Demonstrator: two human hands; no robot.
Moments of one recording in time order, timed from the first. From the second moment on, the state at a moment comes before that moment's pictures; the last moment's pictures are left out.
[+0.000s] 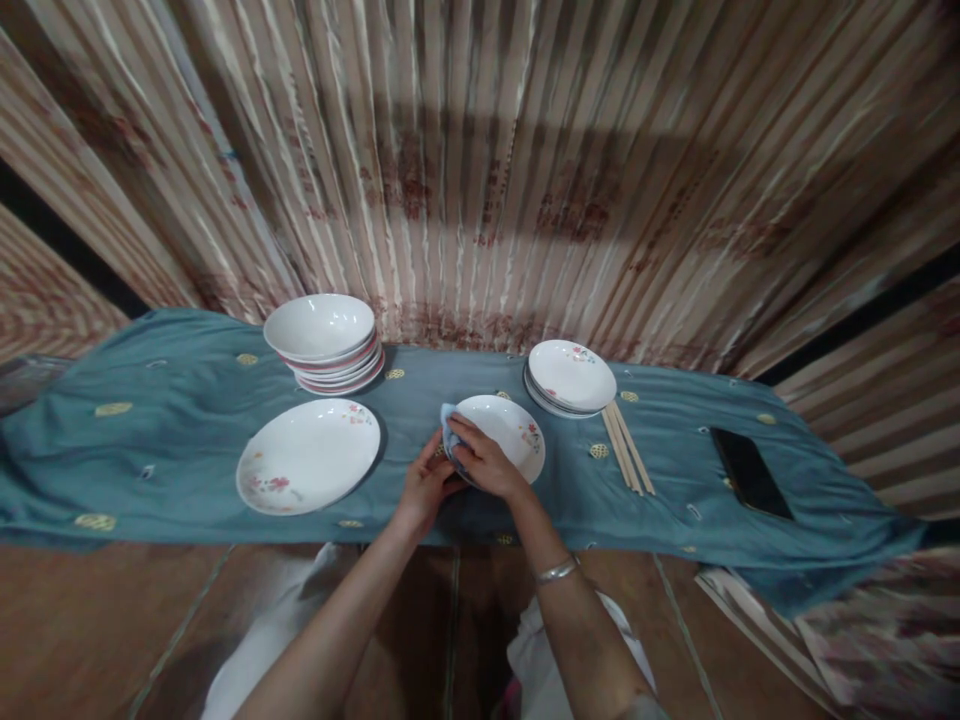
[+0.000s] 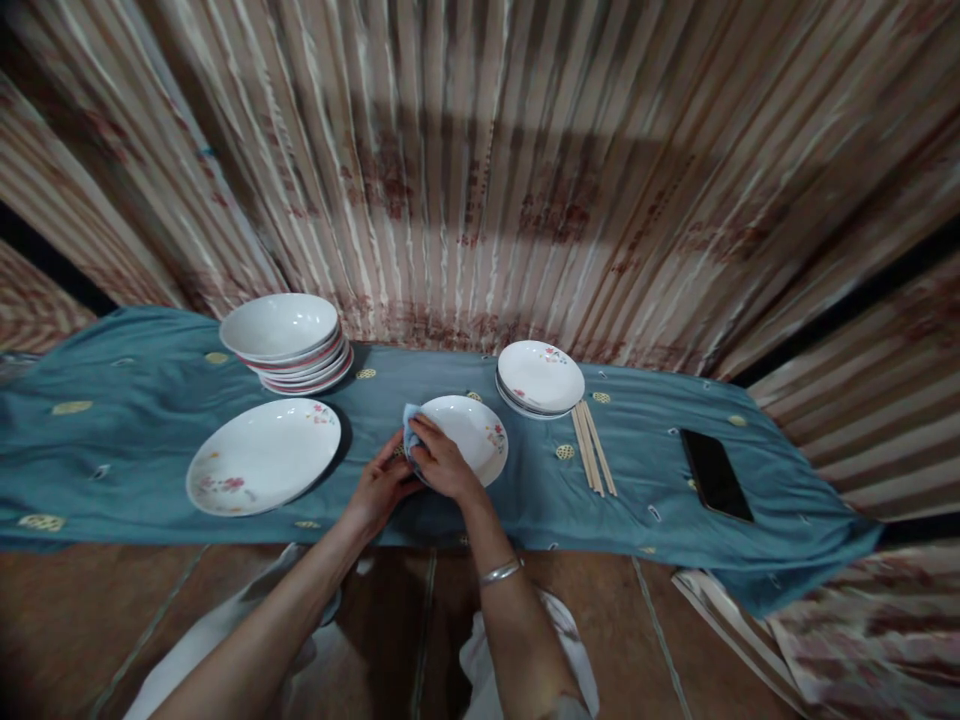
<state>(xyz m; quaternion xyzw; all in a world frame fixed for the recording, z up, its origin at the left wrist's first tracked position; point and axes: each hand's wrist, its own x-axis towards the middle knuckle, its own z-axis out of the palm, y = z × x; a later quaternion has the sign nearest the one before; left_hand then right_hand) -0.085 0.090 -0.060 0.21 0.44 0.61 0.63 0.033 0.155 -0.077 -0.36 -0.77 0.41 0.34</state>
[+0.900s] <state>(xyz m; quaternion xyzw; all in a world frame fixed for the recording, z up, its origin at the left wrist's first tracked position) -0.087 0.094 -0.059 0.21 0.46 0.59 0.63 0.124 0.110 -0.063 -0.51 -0.80 0.10 0.29</state>
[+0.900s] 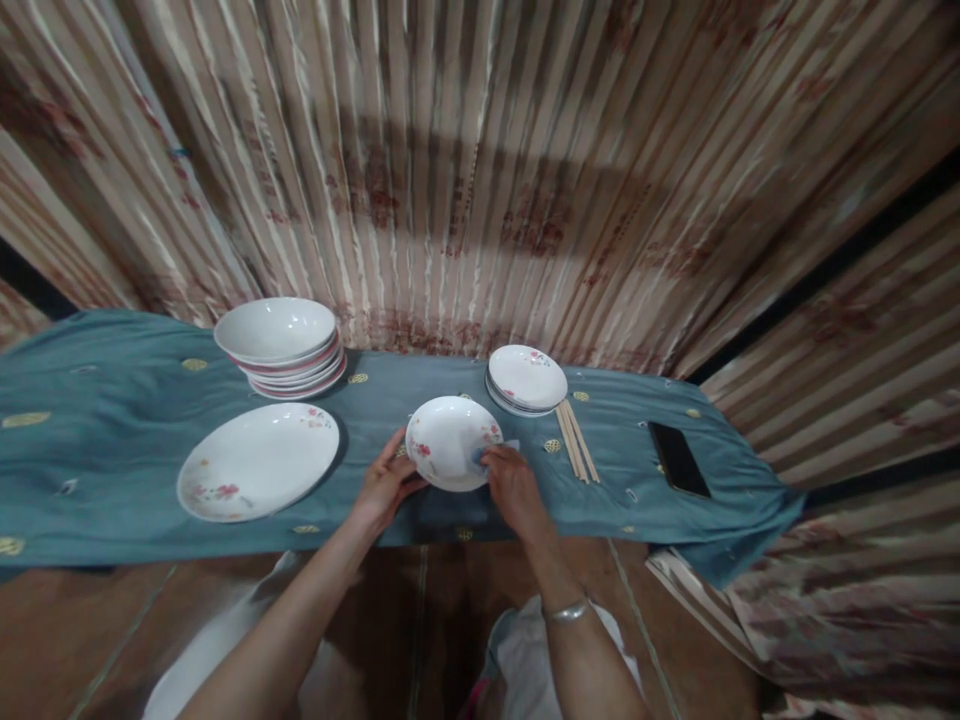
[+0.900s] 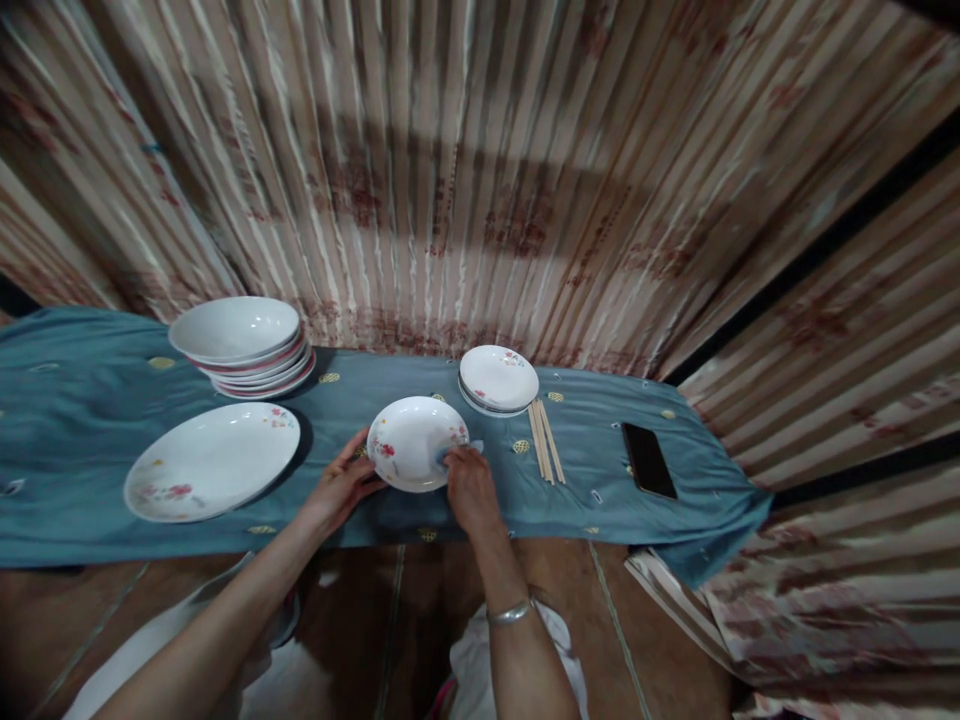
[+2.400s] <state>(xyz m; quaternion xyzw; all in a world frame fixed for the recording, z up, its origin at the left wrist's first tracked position) -0.046 0.106 -0.049 0.17 0.44 0.69 0.55 0.093 0.105 -0.062 -0.49 -0.32 0.62 0.53</state>
